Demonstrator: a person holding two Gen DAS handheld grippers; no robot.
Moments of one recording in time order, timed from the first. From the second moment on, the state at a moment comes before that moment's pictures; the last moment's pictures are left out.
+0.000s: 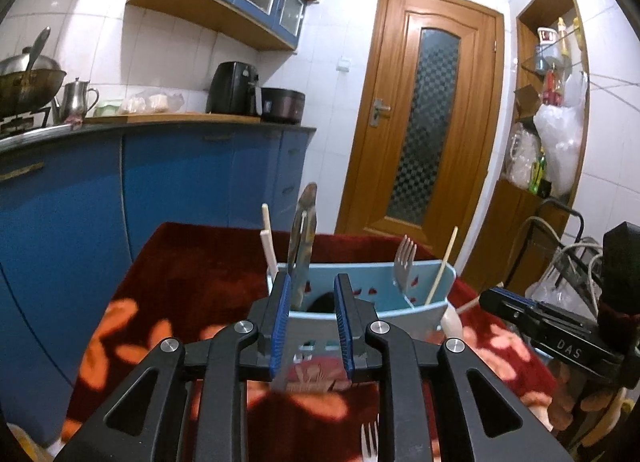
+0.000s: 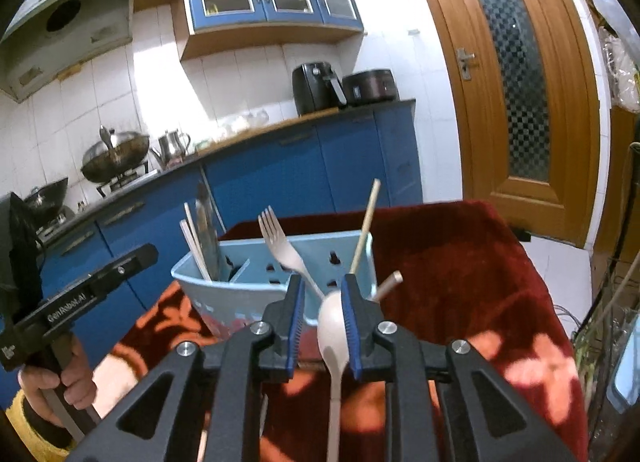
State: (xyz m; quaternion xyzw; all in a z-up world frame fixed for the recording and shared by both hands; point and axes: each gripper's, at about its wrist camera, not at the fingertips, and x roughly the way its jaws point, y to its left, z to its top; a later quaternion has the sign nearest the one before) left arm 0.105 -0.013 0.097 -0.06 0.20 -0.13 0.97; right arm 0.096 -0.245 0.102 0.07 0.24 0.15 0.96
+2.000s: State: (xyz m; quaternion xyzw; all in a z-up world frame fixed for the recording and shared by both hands) left arm 0.109 -0.001 0.060 -0.08 0.26 -0.13 0.95; right arm 0.119 -0.213 0.172 -0.03 0.13 0.11 0.98
